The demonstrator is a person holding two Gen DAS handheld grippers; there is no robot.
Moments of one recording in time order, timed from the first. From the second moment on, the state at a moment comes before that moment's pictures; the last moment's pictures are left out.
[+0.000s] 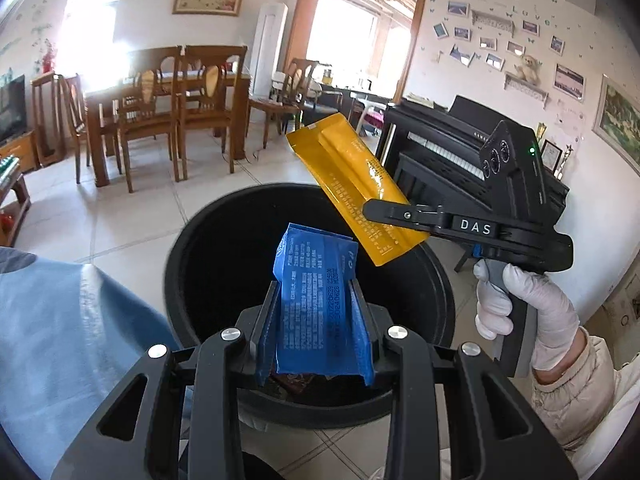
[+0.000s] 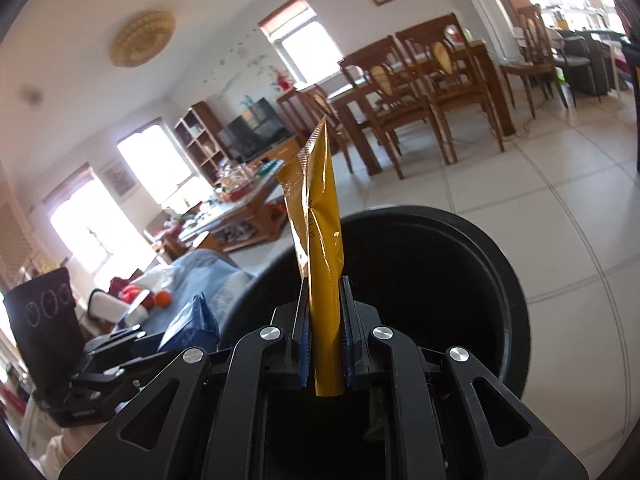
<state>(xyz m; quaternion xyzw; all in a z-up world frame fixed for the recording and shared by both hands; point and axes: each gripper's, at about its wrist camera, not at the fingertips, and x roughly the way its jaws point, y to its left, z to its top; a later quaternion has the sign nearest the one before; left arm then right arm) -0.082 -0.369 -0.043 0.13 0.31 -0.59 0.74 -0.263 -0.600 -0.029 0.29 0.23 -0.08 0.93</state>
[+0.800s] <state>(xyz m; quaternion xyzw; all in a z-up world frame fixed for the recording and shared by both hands) -0.087 -0.404 -0.060 0.17 0.33 -0.59 0.72 -0.261 -0.606 -0.048 0.28 0.24 -0.09 0.92</state>
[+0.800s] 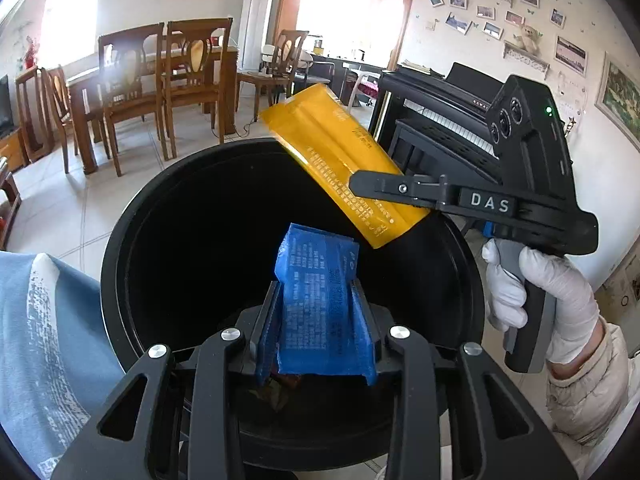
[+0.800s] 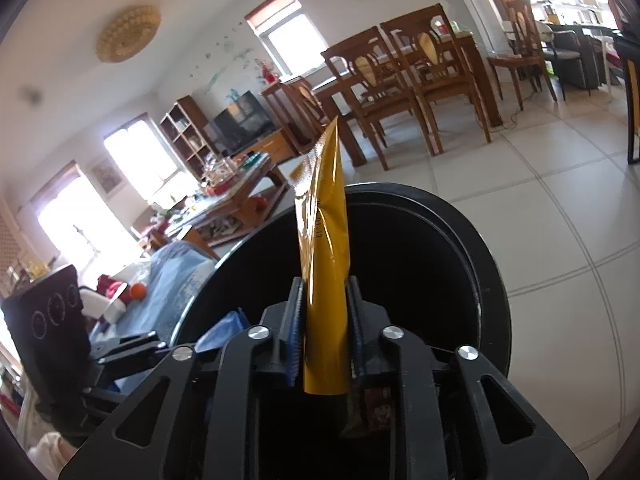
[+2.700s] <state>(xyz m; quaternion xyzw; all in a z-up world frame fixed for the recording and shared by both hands) -0.081 -0.260 -0.011 0.14 0.22 -0.51 0.82 -0.172 -0.479 0.021 0.20 0.30 -0.08 0.93</state>
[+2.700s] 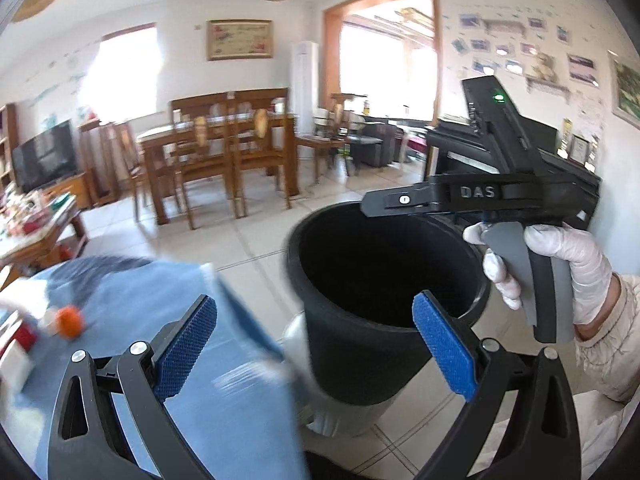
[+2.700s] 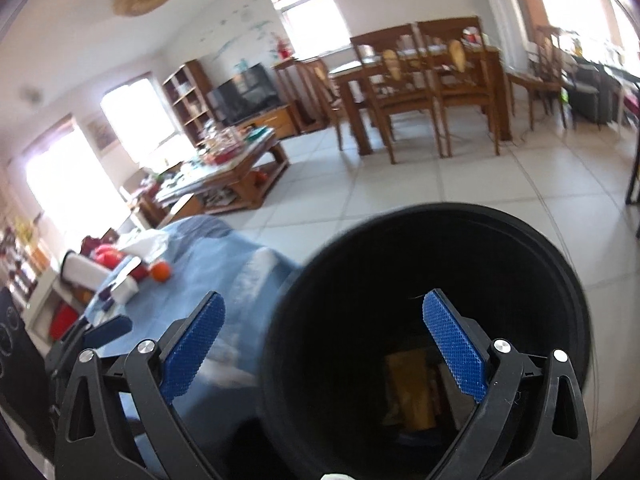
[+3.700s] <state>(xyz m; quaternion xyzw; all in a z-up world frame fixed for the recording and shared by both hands) 0.098 0.026 0.005 0.08 0.27 -0.27 0.92 0.078 -0.147 0.002 0.01 0.38 0.15 0.91</state>
